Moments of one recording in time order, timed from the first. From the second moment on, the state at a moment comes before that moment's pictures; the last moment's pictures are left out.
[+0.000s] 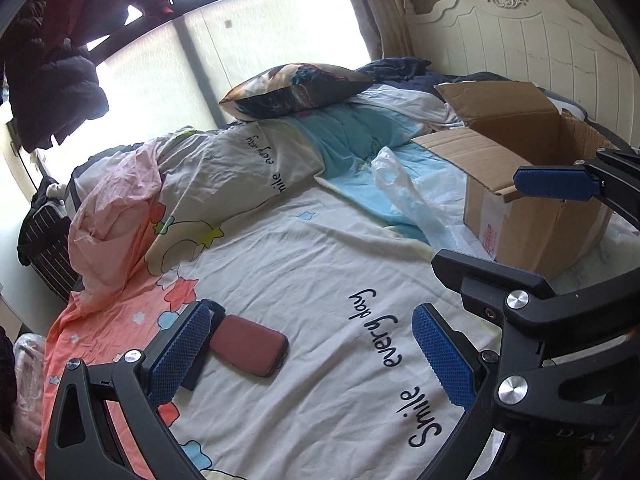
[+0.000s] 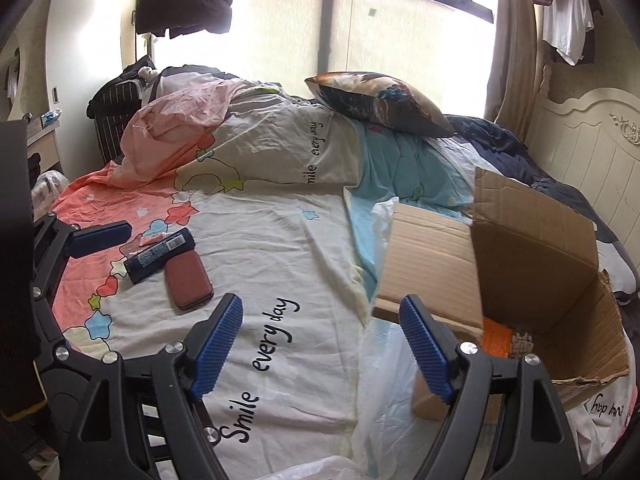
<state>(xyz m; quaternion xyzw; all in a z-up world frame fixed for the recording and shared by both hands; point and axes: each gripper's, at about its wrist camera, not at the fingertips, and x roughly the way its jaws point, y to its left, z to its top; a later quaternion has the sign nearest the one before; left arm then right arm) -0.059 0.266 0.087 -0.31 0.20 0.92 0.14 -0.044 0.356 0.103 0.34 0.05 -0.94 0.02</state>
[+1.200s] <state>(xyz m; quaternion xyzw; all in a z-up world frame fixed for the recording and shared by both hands) -0.116 0.089 0.021 -0.39 0.14 0.91 0.05 -0.118 0.214 0.033 0.41 0.10 -0.90 0.13</state>
